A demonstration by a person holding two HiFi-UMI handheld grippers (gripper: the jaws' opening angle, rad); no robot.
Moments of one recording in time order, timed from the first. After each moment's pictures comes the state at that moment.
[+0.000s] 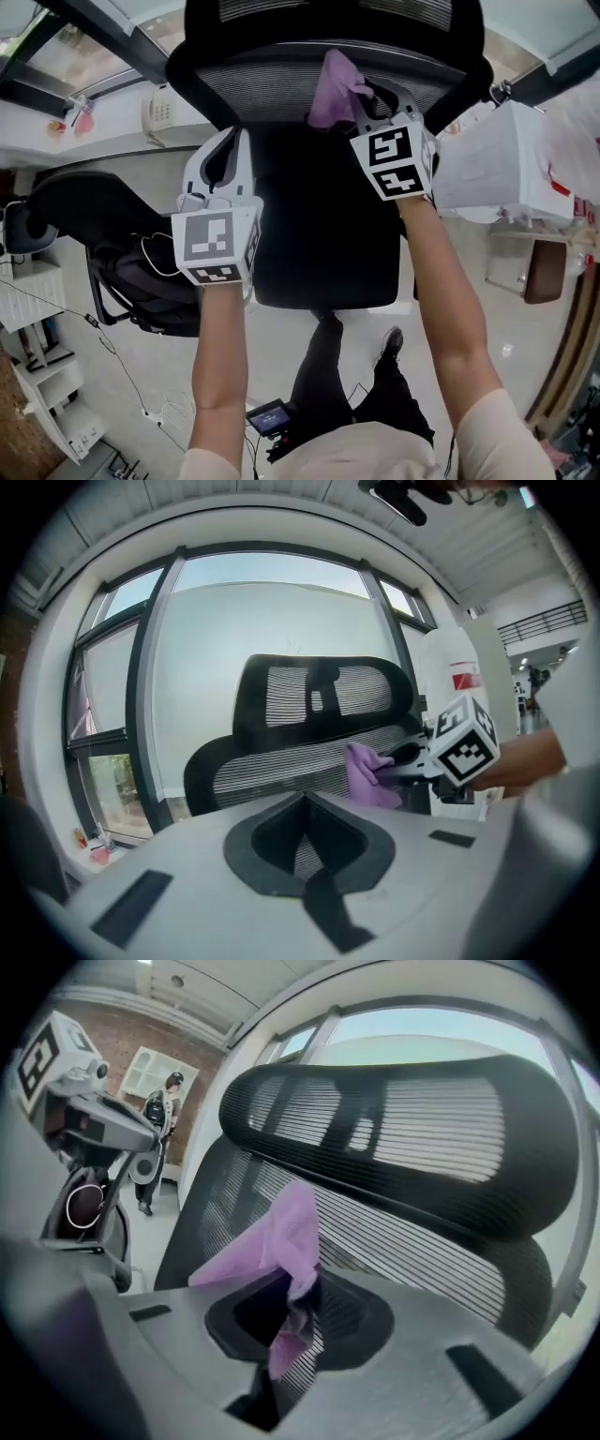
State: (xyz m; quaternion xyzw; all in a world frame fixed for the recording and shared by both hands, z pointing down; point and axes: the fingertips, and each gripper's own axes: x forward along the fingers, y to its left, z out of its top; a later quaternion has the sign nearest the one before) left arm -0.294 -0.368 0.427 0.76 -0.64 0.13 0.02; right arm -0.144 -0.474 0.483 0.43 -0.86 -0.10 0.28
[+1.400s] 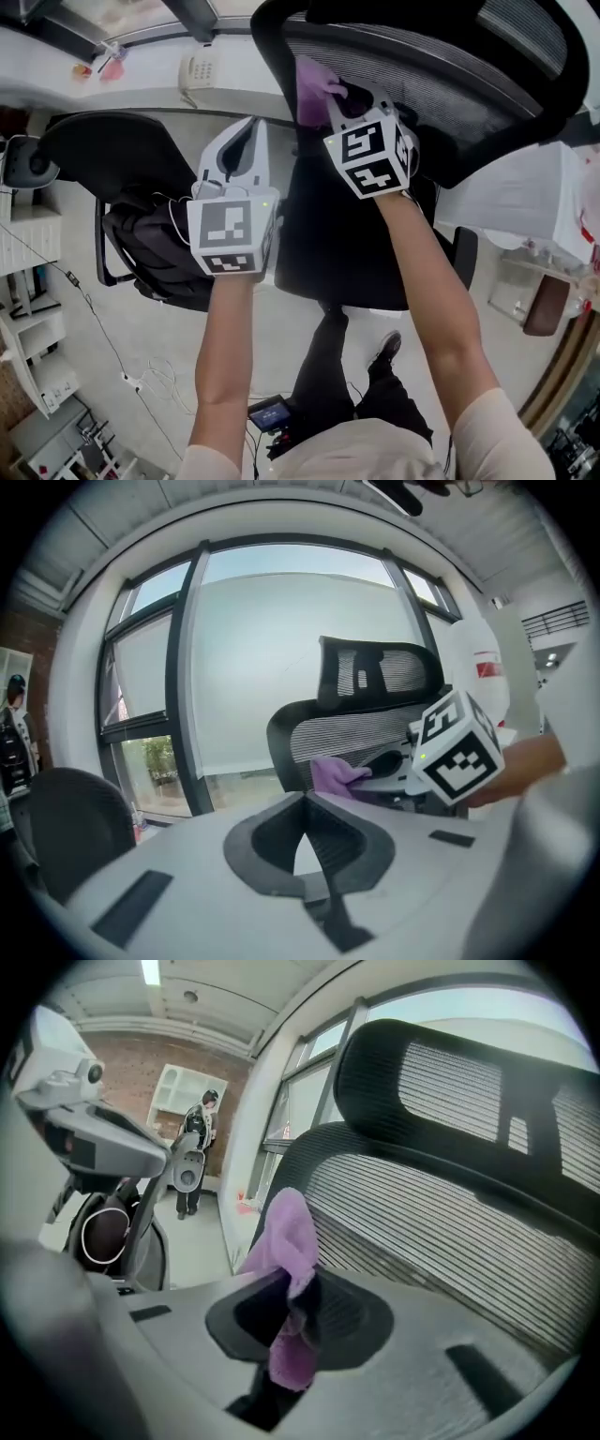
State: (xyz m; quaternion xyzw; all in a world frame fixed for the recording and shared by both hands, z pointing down) left arm -0.396 -0.333 0.471 0.71 -0.69 0.15 0.04; right arm -0.324 -0.431 0.529 0.32 -0.91 -0.08 0.27
